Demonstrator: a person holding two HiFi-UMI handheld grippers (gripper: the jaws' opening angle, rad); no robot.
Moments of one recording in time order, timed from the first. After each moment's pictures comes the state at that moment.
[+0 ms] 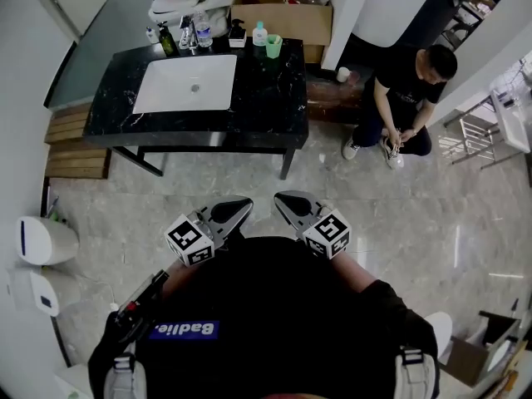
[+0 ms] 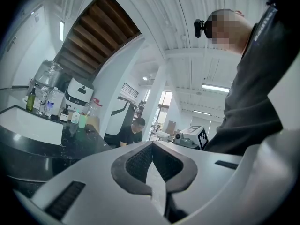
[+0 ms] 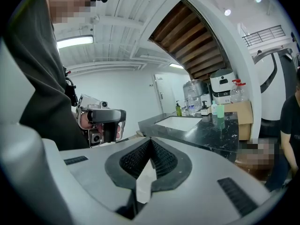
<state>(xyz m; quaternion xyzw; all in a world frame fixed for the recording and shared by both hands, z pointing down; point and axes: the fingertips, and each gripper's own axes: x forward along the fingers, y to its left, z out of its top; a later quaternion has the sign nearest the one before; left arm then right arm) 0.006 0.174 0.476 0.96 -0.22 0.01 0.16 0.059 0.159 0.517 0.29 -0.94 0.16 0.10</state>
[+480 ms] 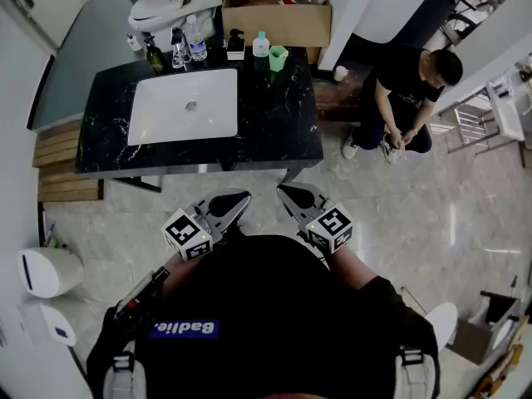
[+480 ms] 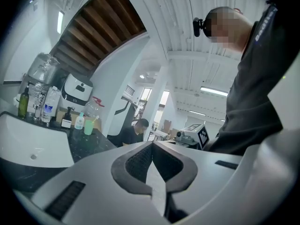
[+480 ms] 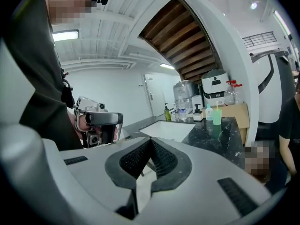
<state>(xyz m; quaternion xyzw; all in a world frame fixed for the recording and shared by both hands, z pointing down) -0.057 0.034 0.478 0.97 -0.18 0.02 0.17 0.008 0.022 0.514 0.35 -0.92 0.17 0.11</state>
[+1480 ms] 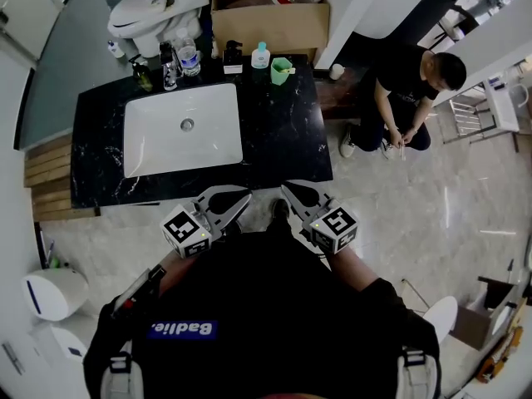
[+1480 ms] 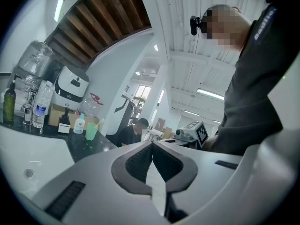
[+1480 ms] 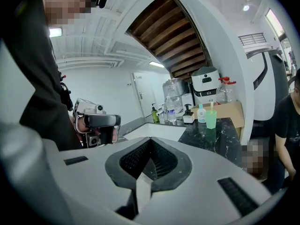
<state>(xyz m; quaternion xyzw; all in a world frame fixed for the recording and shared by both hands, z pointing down) -0.078 -0.074 0.486 0.97 -0.12 0.03 0.19 -0.004 -0.081 0.514 0.40 -0.89 0.20 0.11</state>
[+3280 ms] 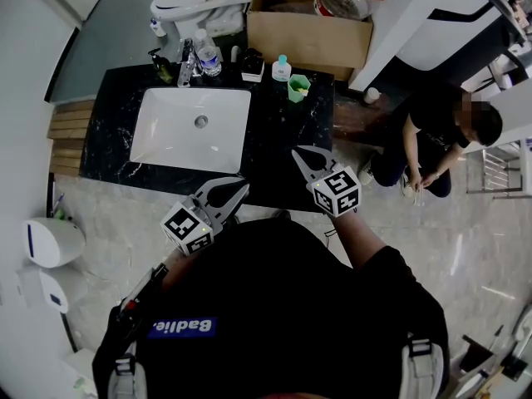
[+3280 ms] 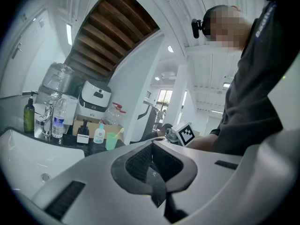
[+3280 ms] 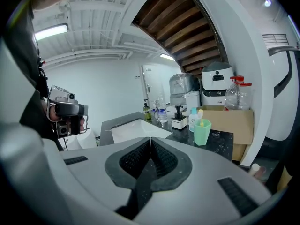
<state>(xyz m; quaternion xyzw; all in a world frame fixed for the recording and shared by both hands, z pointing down) -0.029 -0.143 0.479 0.94 -0.29 0.03 0.17 0.071 -0.234 0.551 0.33 -0.92 0.16 0.17</state>
